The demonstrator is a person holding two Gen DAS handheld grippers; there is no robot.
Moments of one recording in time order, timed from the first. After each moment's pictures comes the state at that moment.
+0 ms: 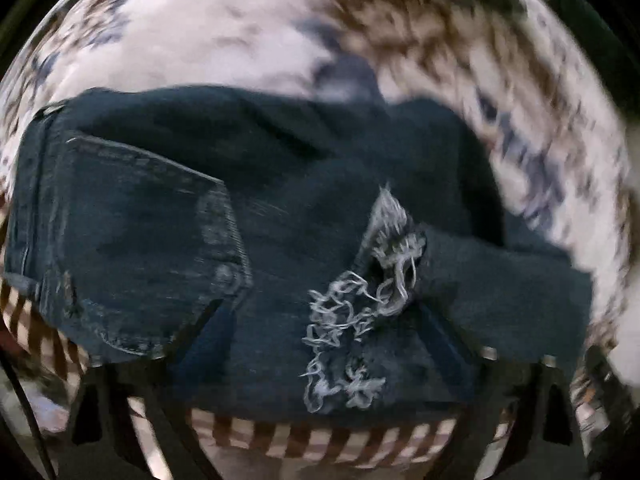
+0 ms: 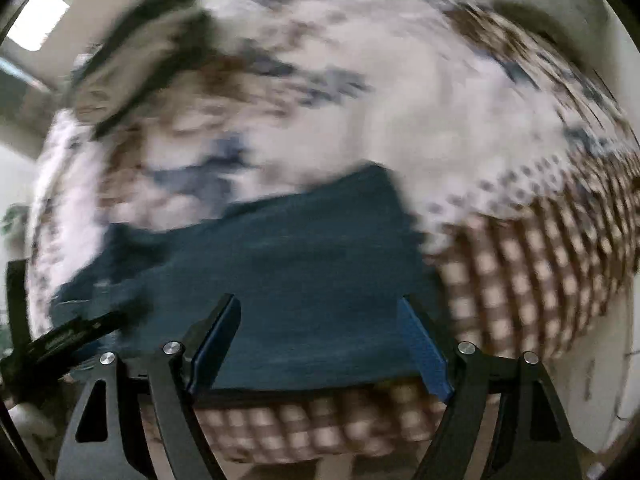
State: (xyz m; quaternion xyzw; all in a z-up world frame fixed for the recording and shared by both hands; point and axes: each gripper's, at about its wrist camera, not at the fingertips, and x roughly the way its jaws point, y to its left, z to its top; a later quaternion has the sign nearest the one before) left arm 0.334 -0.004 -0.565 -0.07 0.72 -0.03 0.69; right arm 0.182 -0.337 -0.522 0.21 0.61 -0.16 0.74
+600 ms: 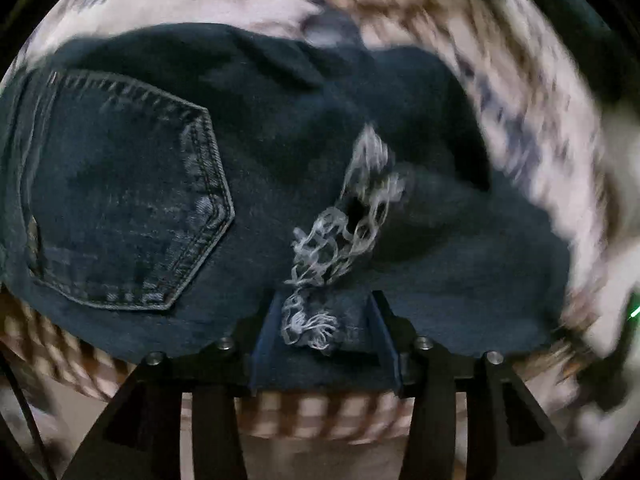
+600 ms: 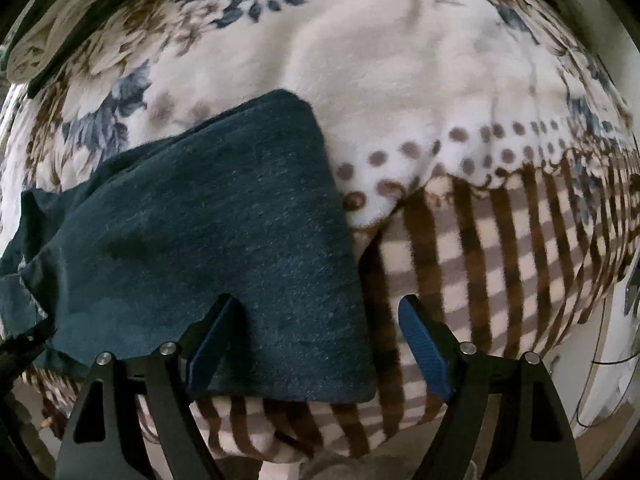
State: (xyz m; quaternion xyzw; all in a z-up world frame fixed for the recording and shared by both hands) left arm 0.302 -0.002 -0.567 -0.08 0.73 -0.08 0.67; right arm 0.201 -0.372 -0.590 0.17 0.70 -0.15 0.68
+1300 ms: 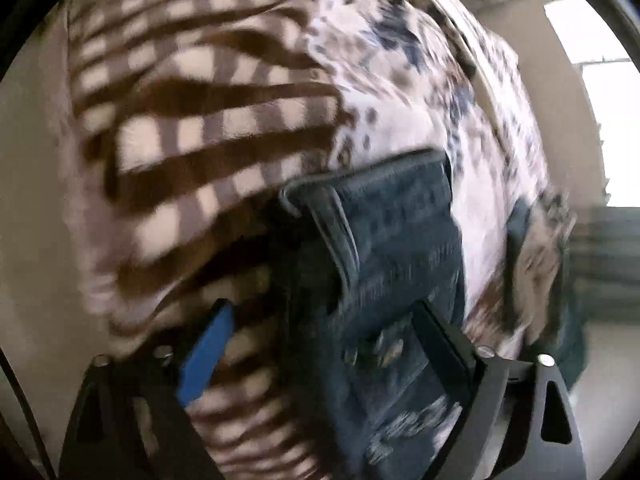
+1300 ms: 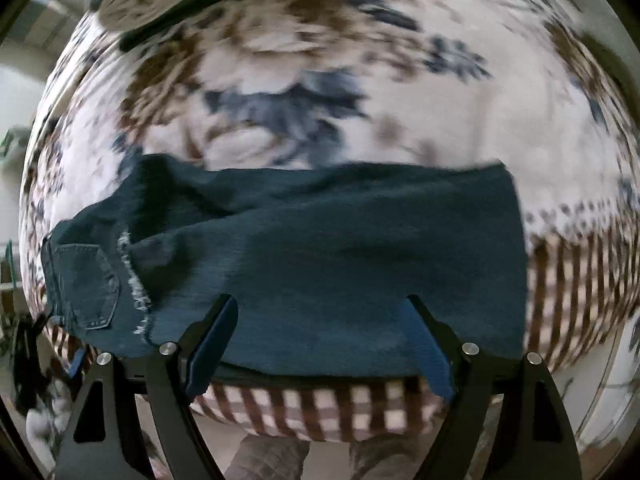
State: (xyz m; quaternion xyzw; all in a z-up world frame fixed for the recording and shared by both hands) left arm 0.230 0.242 -0.578 -0.56 0.46 0.17 0.66; right arm 0.281 -0.216 -0.540 0.13 0.69 -0.06 0.71
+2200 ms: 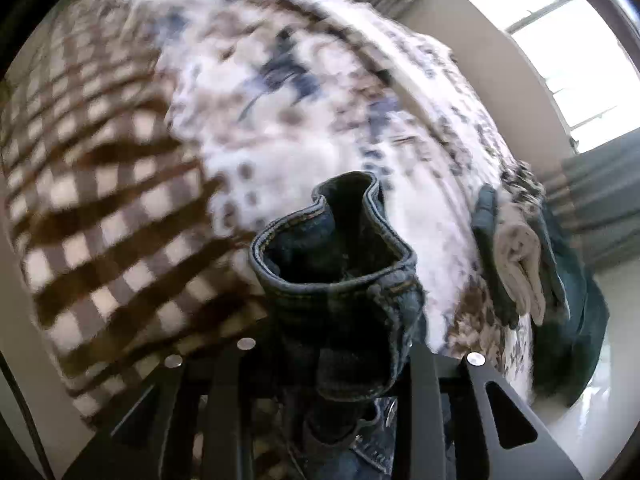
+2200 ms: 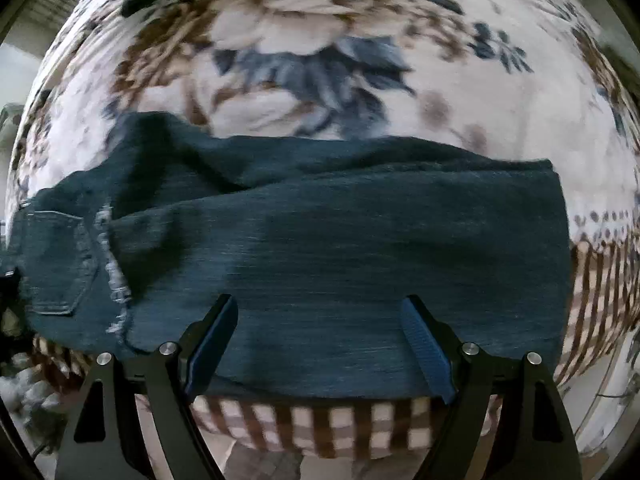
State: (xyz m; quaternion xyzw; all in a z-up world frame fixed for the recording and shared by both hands) left arm 0.265 0.210 -0.513 -0.43 0.42 0.13 0.79; right arm 0.279 -0.185 -0.585 0.12 0.71 -0.07 0.70
